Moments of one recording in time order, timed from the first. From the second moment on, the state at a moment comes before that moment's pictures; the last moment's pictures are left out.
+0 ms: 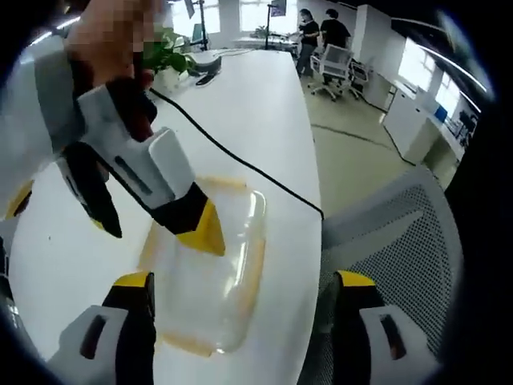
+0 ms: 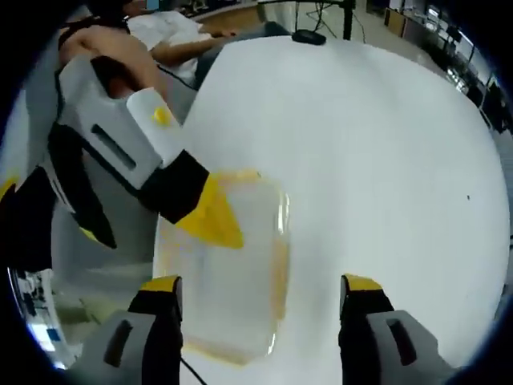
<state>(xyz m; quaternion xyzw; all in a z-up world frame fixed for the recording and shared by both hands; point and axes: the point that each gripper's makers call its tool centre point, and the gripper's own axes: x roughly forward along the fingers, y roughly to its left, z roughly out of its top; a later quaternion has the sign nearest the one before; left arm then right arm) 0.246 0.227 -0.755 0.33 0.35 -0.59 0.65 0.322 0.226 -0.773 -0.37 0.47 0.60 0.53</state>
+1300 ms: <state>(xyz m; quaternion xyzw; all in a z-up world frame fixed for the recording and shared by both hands) 0.287 0.255 -0.773 0.42 0.35 -0.60 0.58 0.287 0.194 -0.776 -0.39 0.37 0.55 0.63</state>
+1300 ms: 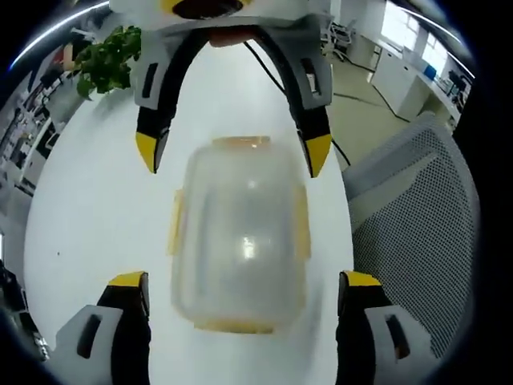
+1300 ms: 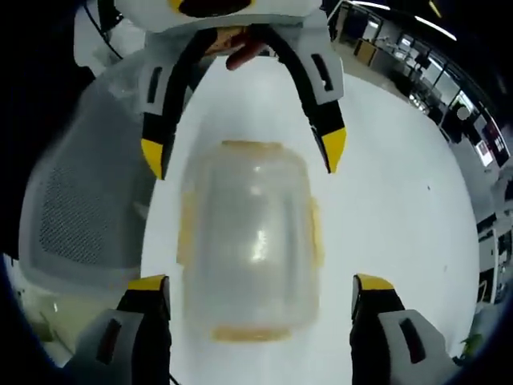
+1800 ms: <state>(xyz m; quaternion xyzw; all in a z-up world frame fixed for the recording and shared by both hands) 0.289 0.258 -0.787 0.44 0.36 -0.60 0.56 0.282 0.182 -0.793 -0.44 0.38 0.55 0.60</state>
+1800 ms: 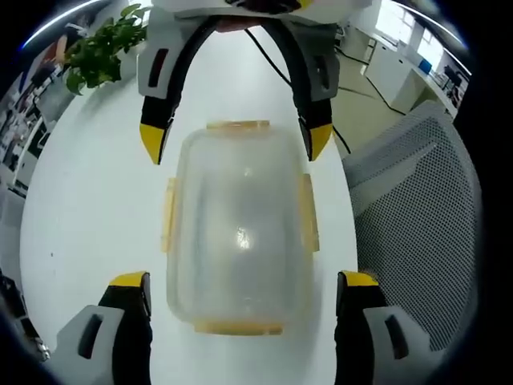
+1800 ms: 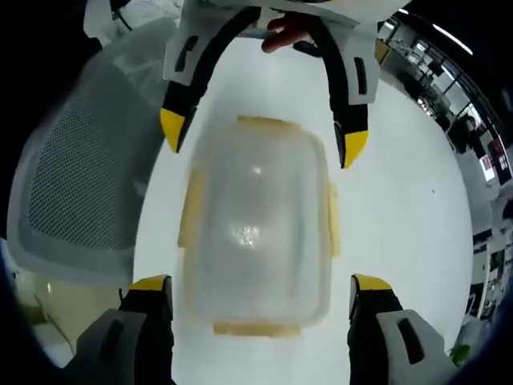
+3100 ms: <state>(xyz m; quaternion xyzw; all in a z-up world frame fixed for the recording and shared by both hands) 0.295 0.275 -0.804 0.47 0.37 -0.58 0.55 0.284 0.199 -0.804 -0.43 0.39 0.54 0.61</state>
